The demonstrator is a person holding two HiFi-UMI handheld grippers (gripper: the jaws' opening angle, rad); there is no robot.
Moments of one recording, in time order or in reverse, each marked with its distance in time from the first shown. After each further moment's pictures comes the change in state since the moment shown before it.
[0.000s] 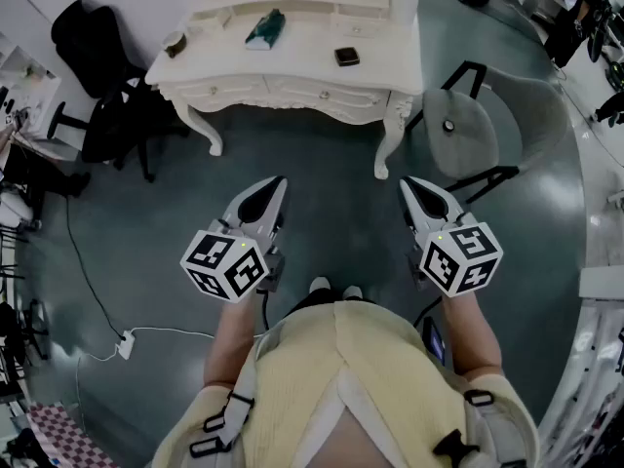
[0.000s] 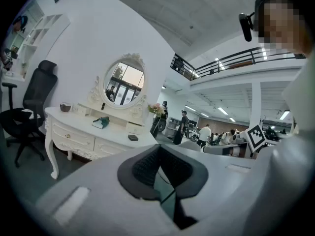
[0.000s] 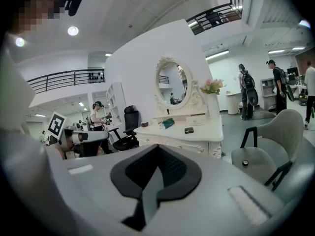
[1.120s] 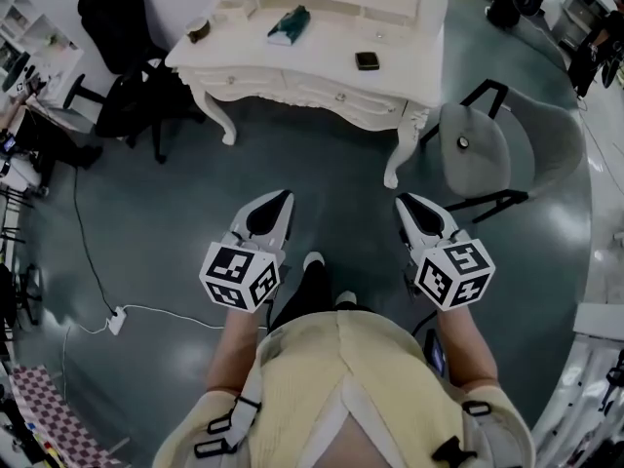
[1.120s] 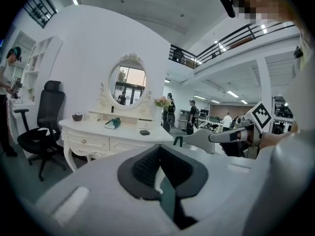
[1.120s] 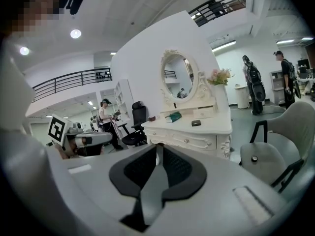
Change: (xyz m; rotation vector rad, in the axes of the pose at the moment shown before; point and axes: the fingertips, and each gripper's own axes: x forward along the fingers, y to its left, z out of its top) left arm -0.004 -0.002 -0.036 0.145 0.054 0.161; right arm 0.008 -0.004 -0.027 -0.001 0.054 0.107
